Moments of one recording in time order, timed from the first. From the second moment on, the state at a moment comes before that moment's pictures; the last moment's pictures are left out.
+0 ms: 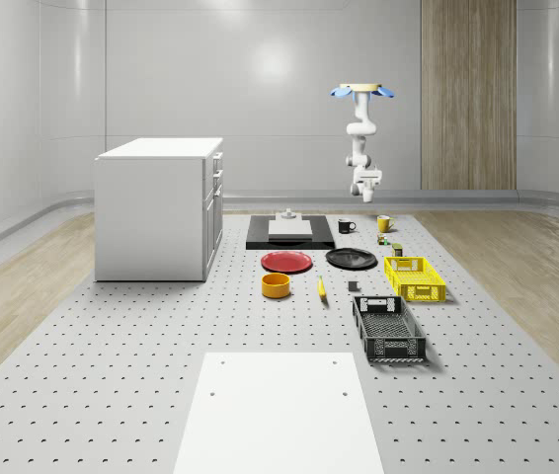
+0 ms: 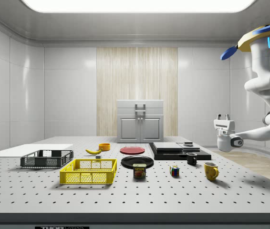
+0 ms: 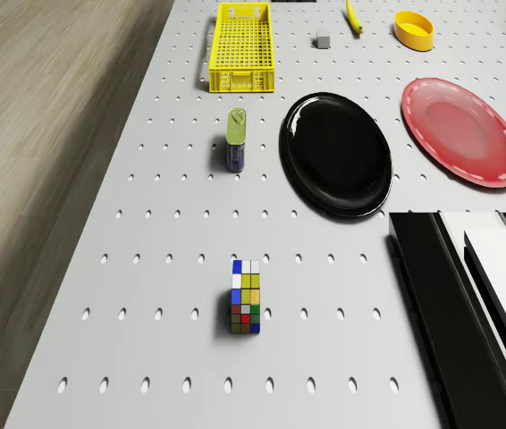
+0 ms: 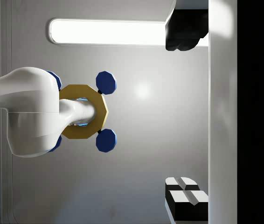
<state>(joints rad) -0.01 -0.71 0.01 -2.05 0.00 1.37 0.78</state>
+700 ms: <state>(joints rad) -0.01 -0.72 0.02 -2.05 -0.02 1.38 0.78</state>
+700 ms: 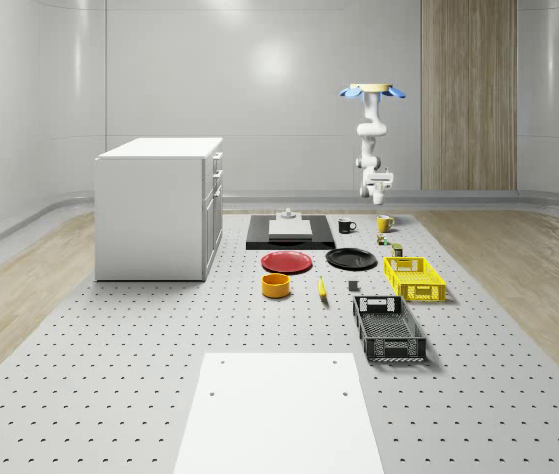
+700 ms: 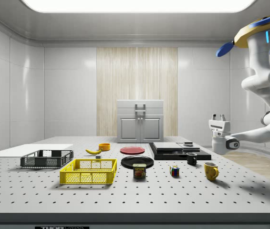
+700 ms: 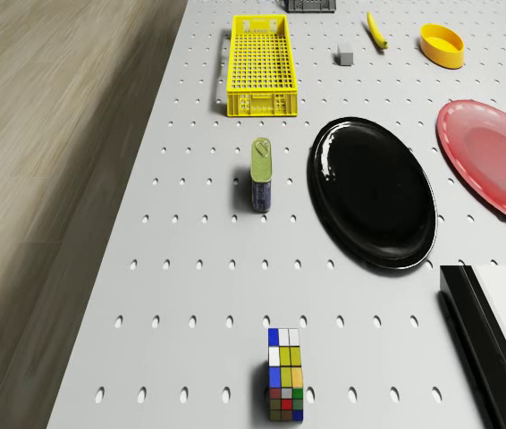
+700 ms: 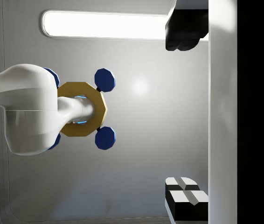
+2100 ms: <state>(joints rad) -0.45 -0.87 0.92 -2.68 -1.49 1.39 1.16</state>
